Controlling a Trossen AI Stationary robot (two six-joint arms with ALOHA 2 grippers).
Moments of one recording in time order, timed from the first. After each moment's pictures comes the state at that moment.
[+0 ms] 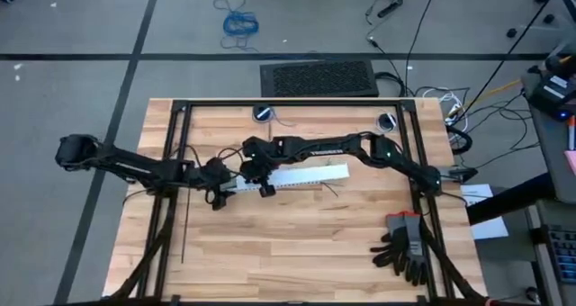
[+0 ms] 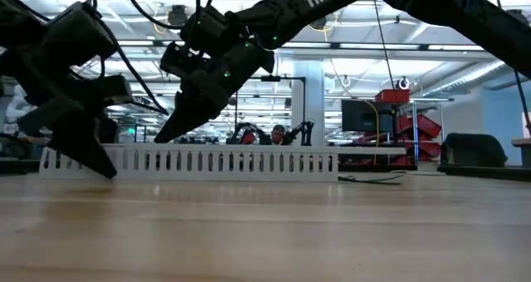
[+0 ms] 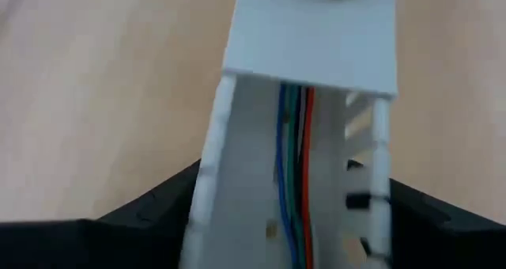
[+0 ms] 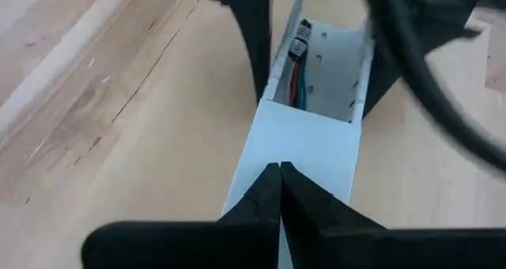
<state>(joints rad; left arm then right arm) -0.02 0.93 0.17 -0.12 -0.13 -0.20 -0.12 2.43 2.02 -0.49 -0.32 -0.40</state>
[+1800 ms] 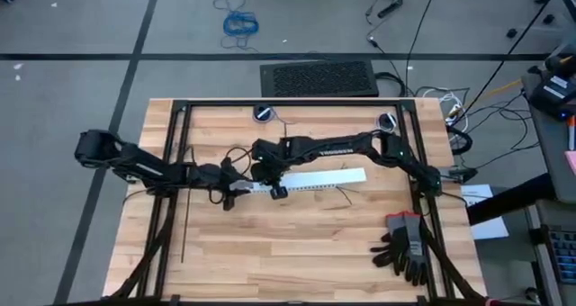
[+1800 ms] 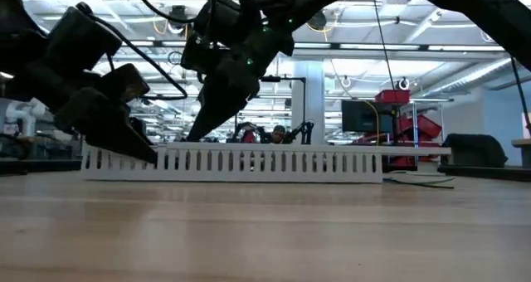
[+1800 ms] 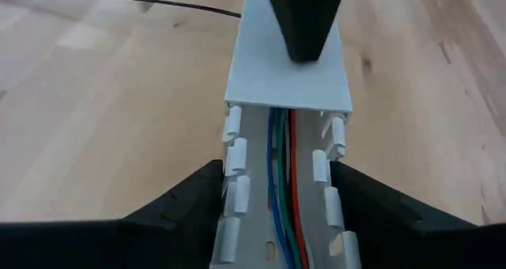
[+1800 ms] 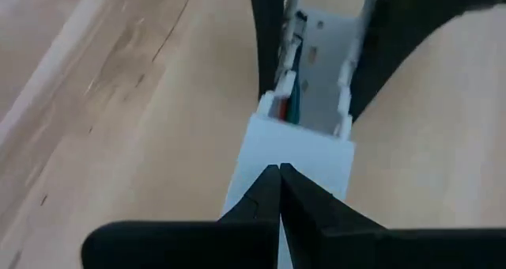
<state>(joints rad) -0.03 1.35 0.12 0.62 -0.06 -0.15 -0.09 2.30 1.87 -0.54 -0.27 -0.37</state>
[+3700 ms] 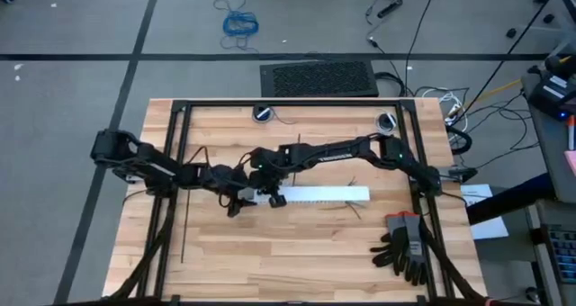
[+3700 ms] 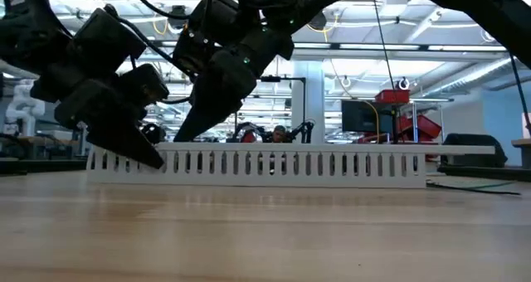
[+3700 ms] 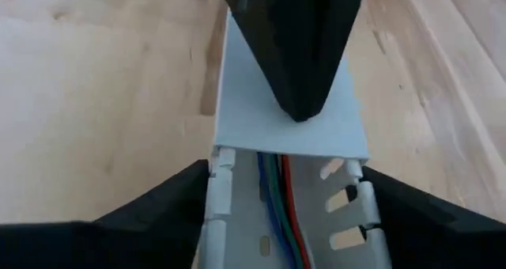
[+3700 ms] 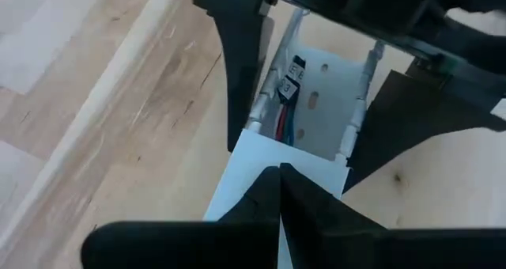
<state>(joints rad) -0.04 1.46 0.23 0.61 0.15 -0.18 -0.07 2.33 1.86 -0.52 -0.31 -0.32</state>
